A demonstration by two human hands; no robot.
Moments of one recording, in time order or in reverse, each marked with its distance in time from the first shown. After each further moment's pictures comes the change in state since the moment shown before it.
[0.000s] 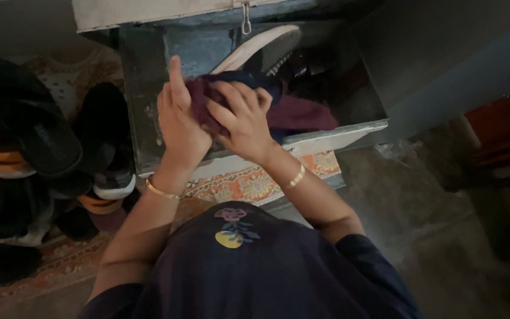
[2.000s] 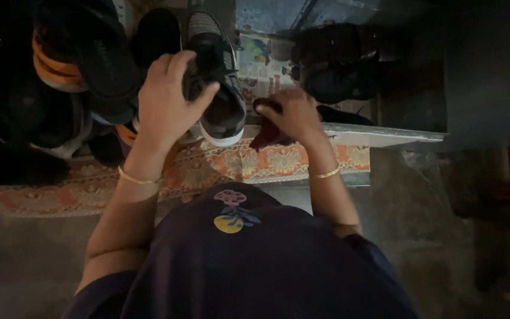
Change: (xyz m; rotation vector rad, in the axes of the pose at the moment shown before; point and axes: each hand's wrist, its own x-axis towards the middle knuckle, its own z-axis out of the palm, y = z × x) left_hand -0.052 -0.073 -0.096 0.218 -0.178 -0.138; right_hand -0.051 0.020 0.083 0.014 -0.622 0.363
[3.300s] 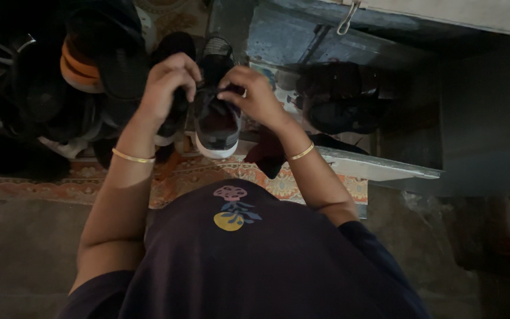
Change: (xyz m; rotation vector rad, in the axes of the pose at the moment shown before) left_hand 0.016 -0.048 0.017 -1.182 -0.156 -0.499; right_hand 0.089 -0.053 -0.010 0.601 0.062 -0.541
